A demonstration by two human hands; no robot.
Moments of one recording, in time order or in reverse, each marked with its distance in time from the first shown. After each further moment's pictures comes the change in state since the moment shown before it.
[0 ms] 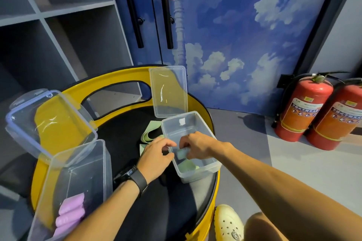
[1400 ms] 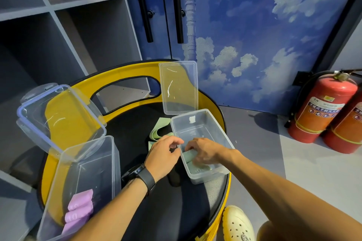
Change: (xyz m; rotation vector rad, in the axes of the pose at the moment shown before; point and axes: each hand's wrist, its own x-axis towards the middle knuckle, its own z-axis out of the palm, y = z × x) left_hand 0.009 -0.015 0.003 -0.013 0.047 -0.010; right_hand 0.023 0.009 0.030 0.123 -0.043 0.032
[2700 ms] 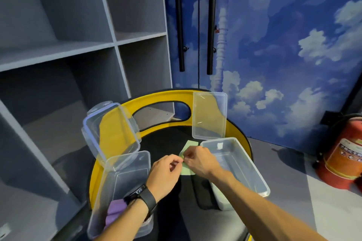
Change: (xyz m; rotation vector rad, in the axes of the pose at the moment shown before) left_hand -0.043 -0.023 -0.077 -0.008 0.165 -0.116; right_hand 0.005 -0.131 -0.014 0.200 0.332 0.012
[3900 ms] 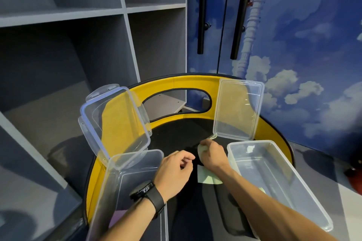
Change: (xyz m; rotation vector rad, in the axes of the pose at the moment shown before) left_hand 0.059 -0.069 0.008 -0.041 -0.031 0.010; right_hand 0.098 0.017 0.063 0.125 0.081 0.269
